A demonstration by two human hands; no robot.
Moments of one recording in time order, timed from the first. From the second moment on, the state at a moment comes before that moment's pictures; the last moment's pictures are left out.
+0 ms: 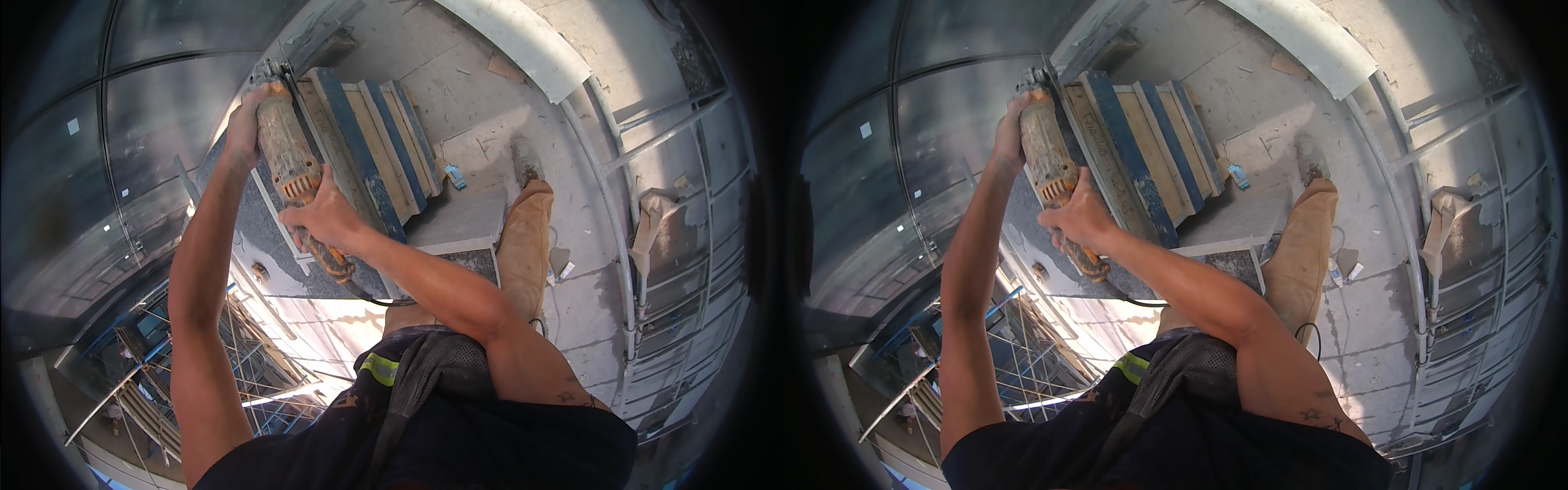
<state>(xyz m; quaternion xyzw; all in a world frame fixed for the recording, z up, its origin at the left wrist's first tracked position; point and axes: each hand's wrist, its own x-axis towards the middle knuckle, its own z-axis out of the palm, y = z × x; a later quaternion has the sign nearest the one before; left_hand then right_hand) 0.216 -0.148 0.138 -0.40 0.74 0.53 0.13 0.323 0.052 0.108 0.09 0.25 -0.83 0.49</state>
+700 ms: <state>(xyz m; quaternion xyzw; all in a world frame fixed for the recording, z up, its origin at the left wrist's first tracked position) 0.218 -0.156 0.130 -0.40 0.75 0.50 0.11 0.324 0.045 0.100 0.08 0.25 -0.84 0.48</state>
